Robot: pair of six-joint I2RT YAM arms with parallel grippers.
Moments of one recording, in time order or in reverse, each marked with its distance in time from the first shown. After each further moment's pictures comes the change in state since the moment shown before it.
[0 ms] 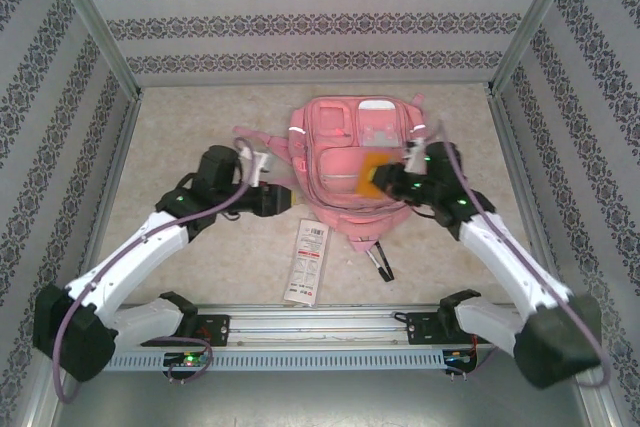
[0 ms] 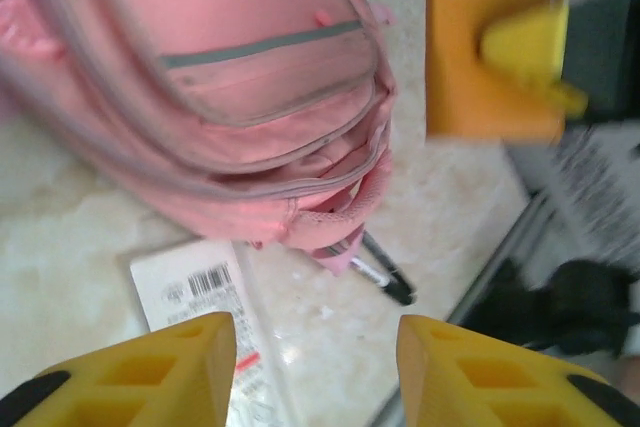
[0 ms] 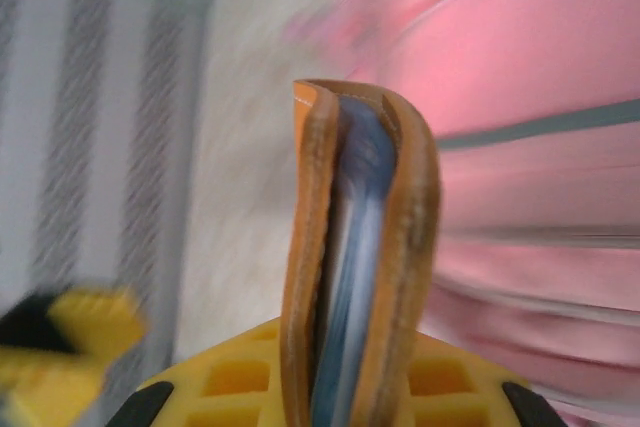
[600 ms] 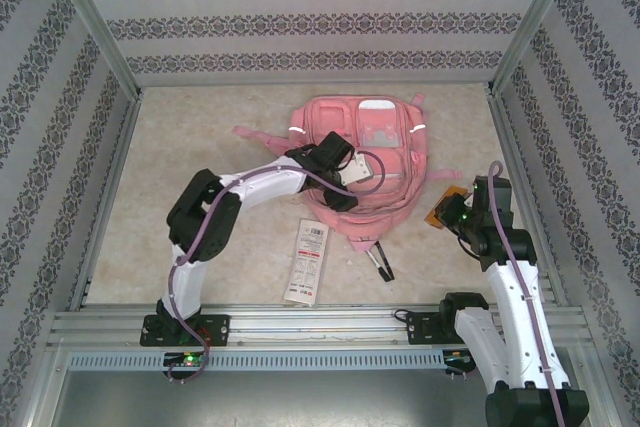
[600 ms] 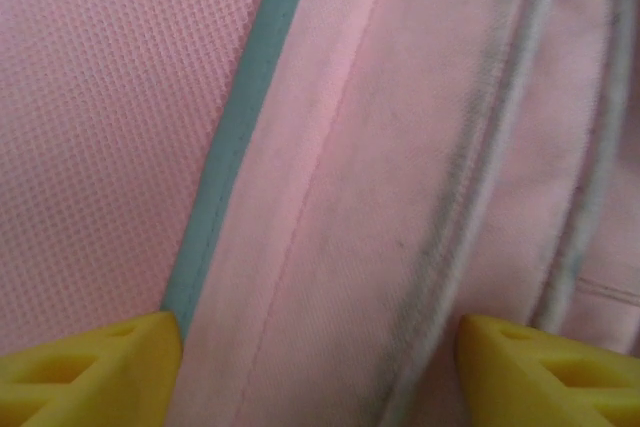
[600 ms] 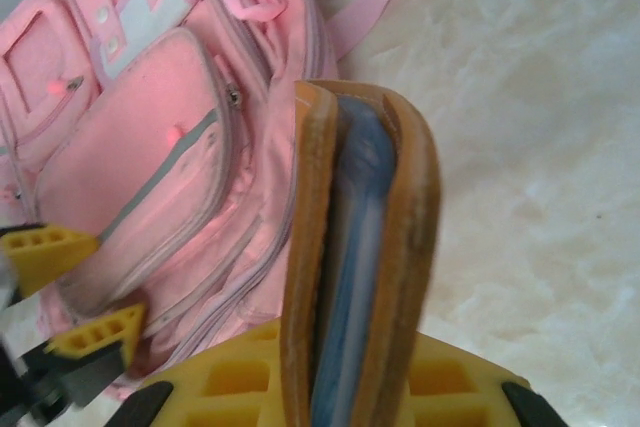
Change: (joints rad) left arm -0.216 0.925 0.661 -0.095 -0.362 0.760; right arm -0.298 -0.302 -0.058 -0.478 0.278 -0.143
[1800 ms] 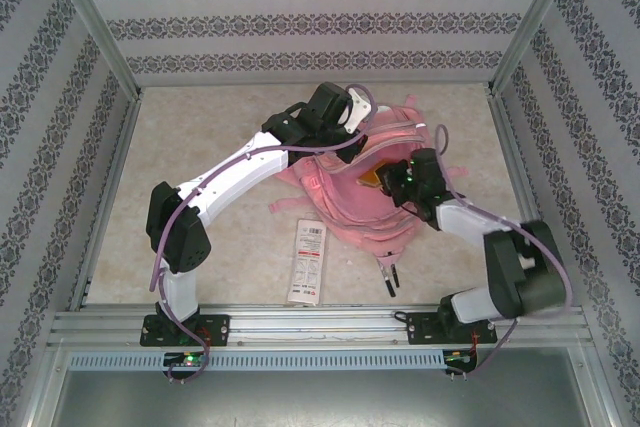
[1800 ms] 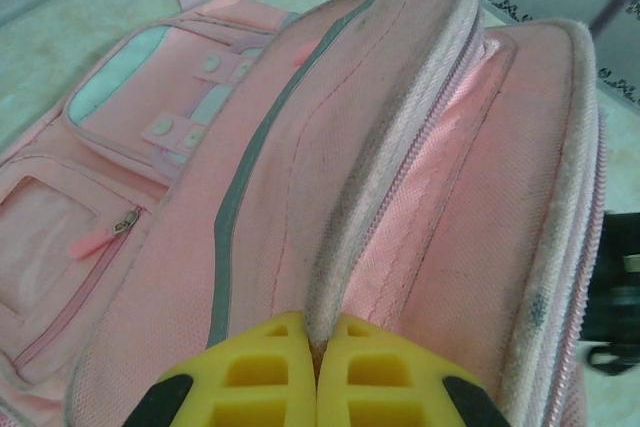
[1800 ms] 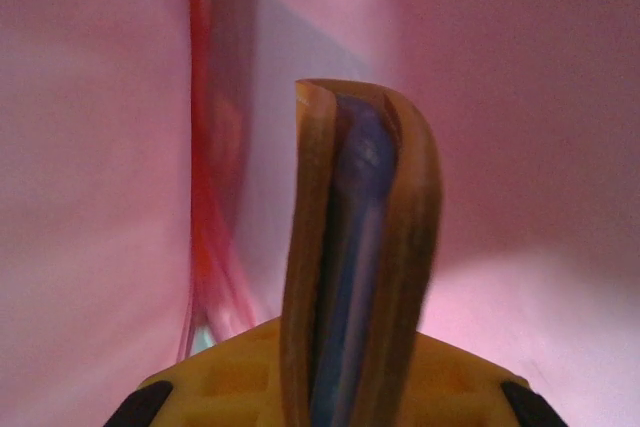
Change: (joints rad) left arm 0.000 -0.163 0.305 -0.140 0.019 -0.490; right arm 0.312 0.751 -0.050 1.025 -0.095 0.713
